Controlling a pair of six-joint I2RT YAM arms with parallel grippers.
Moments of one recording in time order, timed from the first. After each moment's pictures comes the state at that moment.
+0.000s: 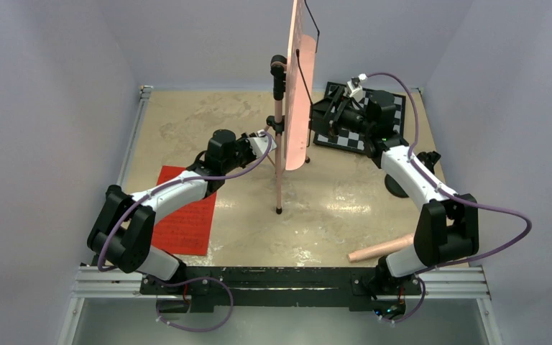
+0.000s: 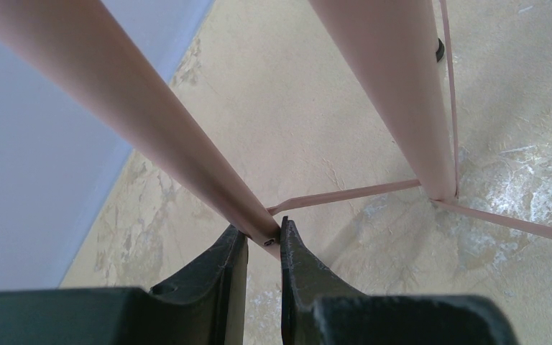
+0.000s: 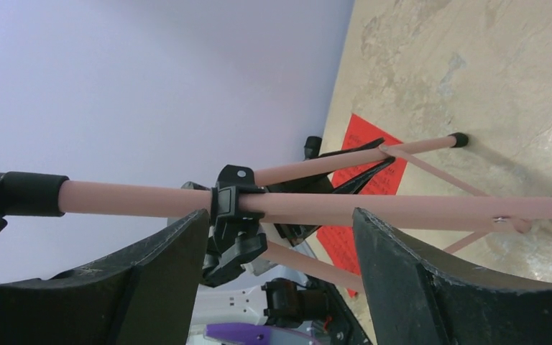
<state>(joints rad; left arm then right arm) -0.52 1.48 0.83 0.24 0.15 0.66 0.22 1.49 1.13 0.23 -0.76 1.14</state>
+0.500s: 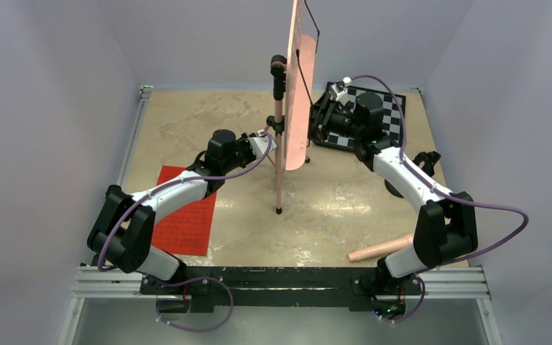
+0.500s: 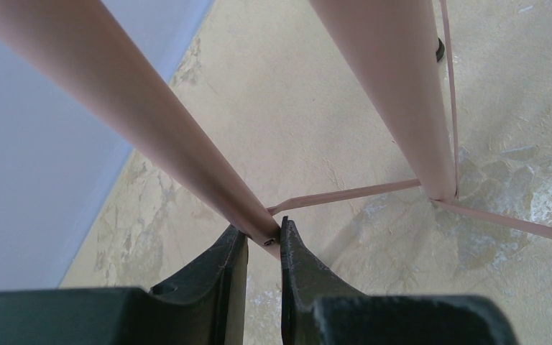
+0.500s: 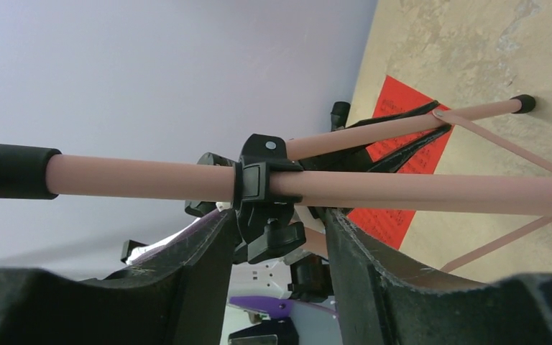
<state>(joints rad) -0.52 1.49 0.83 0.24 0.15 0.66 0.32 1.49 1.13 0.25 -0.78 1.22</state>
